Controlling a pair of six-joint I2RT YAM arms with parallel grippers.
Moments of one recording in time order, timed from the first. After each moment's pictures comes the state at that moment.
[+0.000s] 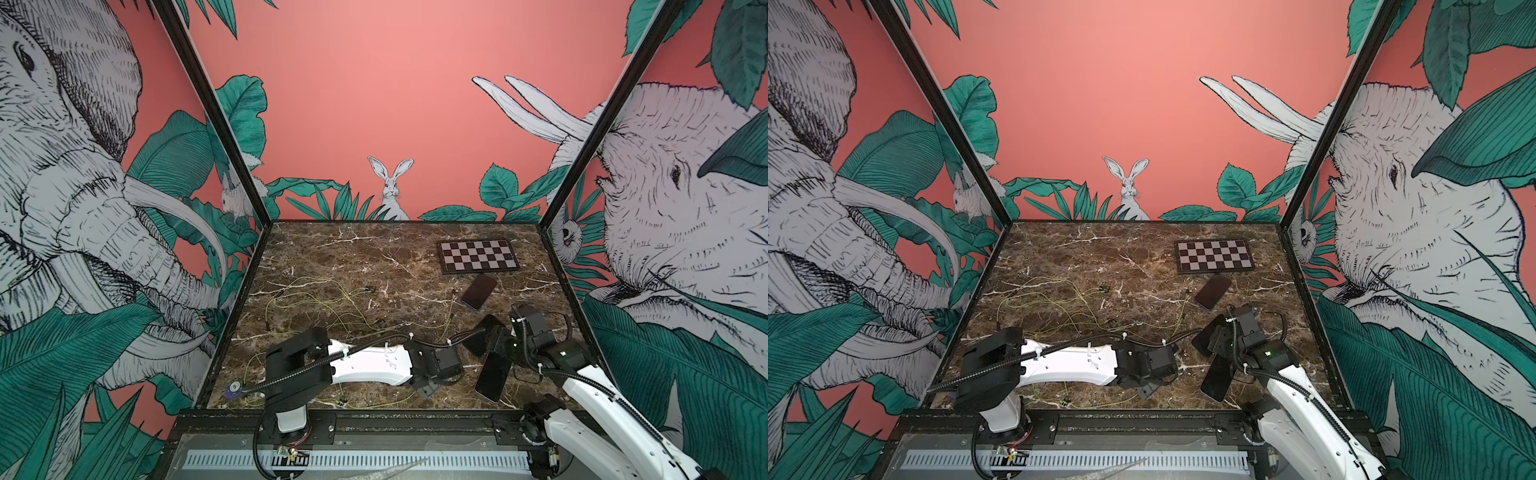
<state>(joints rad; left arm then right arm) -1.37 1.75 1.09 -0.68 -0.21 -0.42 0.40 0.75 0.57 -0.83 0.04 0.80</state>
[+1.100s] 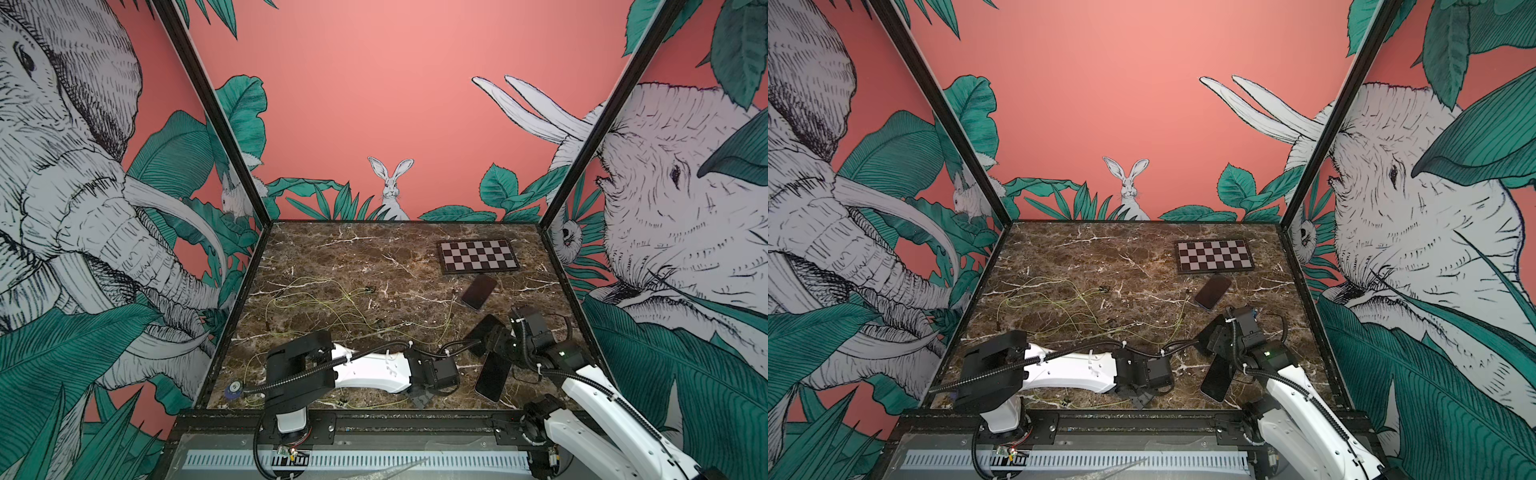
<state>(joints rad) -1.41 1.76 1.04 -0.67 -0.18 -0.52 0.40 0.76 0.56 -0.81 0.04 0.83</state>
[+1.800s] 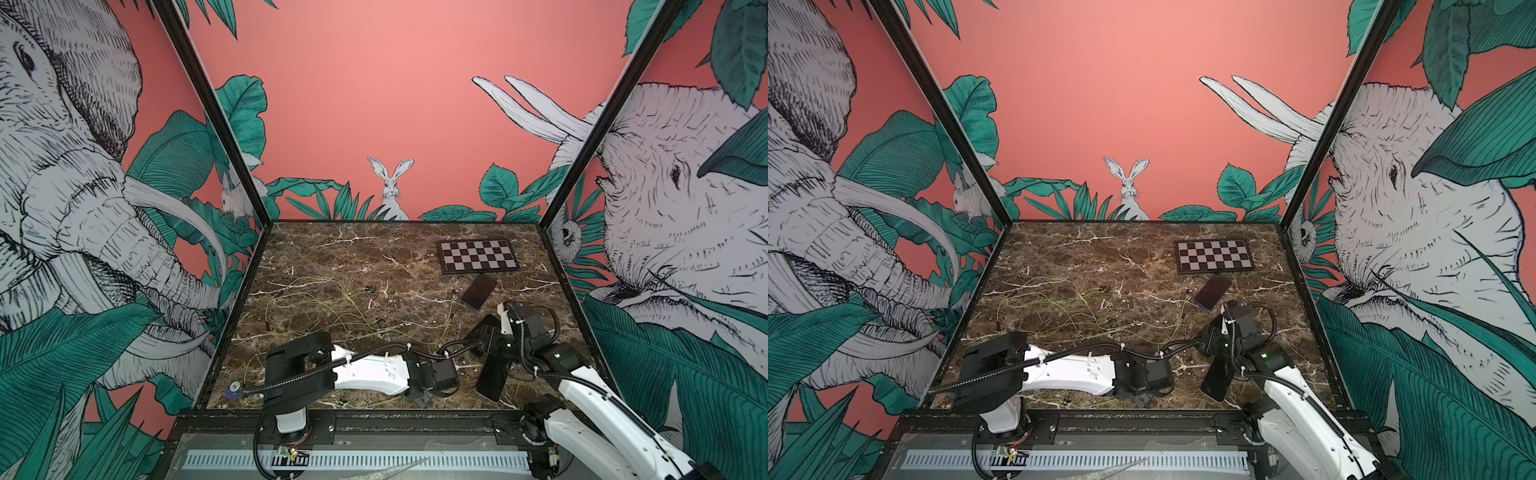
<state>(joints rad) -1.41 1.75 1.01 -0.61 -0.28 -0.51 0.40 0.74 0.49 -0.62 -0.15 0.63</state>
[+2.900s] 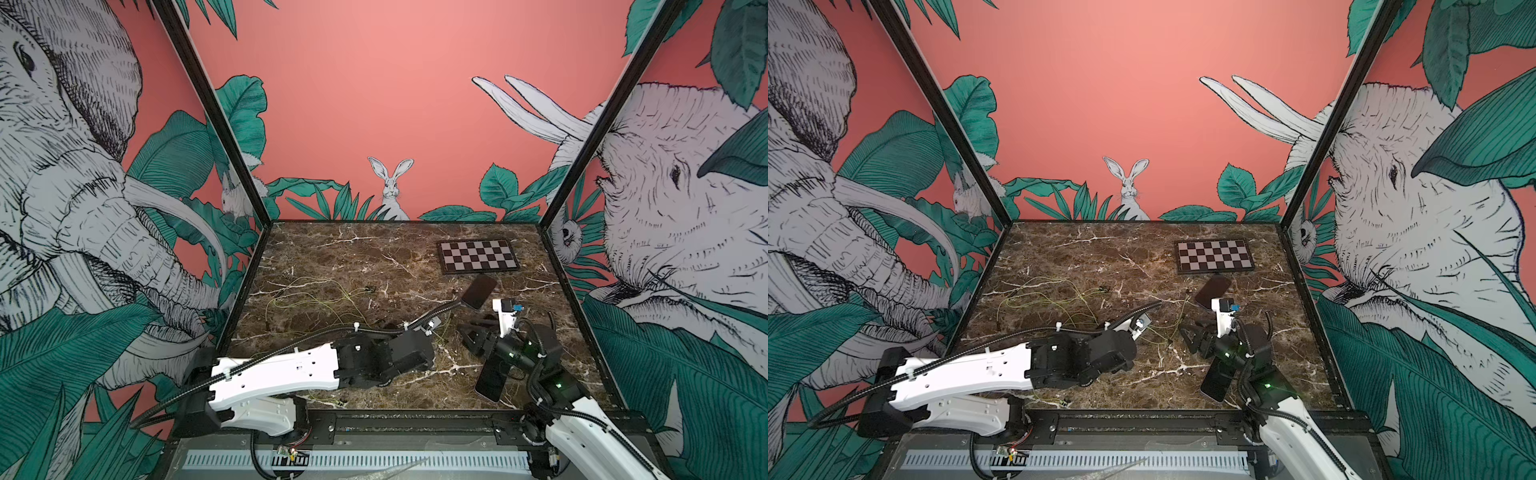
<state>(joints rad) -1.38 1.21 1.07 -0.73 -0.64 -0.14 0.41 0.52 0.22 0.07 -0.46 0.54</state>
